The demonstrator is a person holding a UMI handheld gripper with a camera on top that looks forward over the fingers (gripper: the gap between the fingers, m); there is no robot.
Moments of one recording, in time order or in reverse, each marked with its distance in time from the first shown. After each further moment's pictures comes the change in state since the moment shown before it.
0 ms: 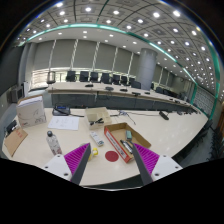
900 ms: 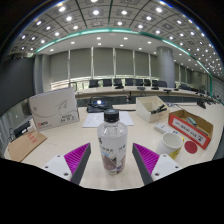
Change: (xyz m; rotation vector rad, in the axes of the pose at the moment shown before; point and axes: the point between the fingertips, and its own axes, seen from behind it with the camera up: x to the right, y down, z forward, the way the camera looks) arm -0.340 0.098 0.179 0.108 -0.276 0.110
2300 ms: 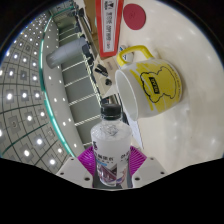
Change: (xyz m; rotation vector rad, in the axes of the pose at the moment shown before) arm 0.069 -0.068 0.031 -0.025 -0.475 1.805
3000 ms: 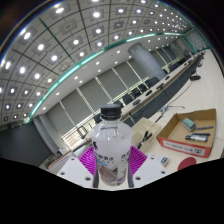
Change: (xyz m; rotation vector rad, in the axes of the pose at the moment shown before) arm -0.150 -0.066 -0.044 0.167 0.106 -1.294
